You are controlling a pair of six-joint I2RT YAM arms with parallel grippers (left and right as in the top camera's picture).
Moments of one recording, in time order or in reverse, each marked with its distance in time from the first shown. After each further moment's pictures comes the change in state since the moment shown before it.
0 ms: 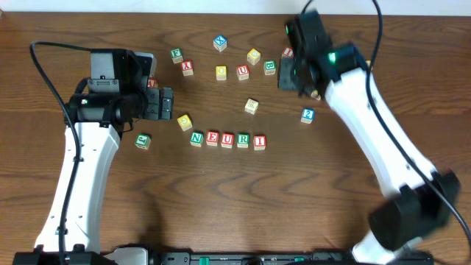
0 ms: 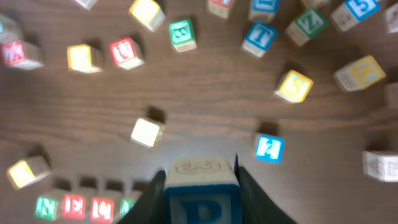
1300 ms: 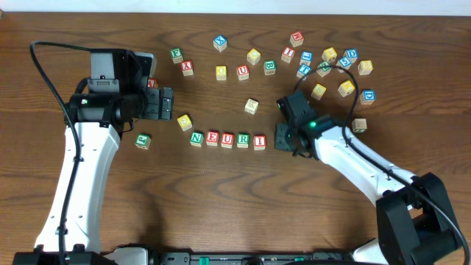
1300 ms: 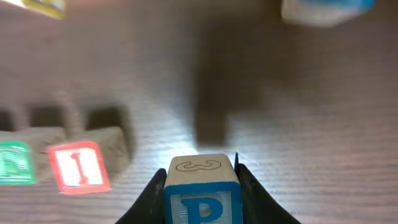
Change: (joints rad) left arm 0.000 0.000 0.000 0.000 0.000 0.000; right arm 0.072 -0.106 -0.667 0.394 -0.060 0.110
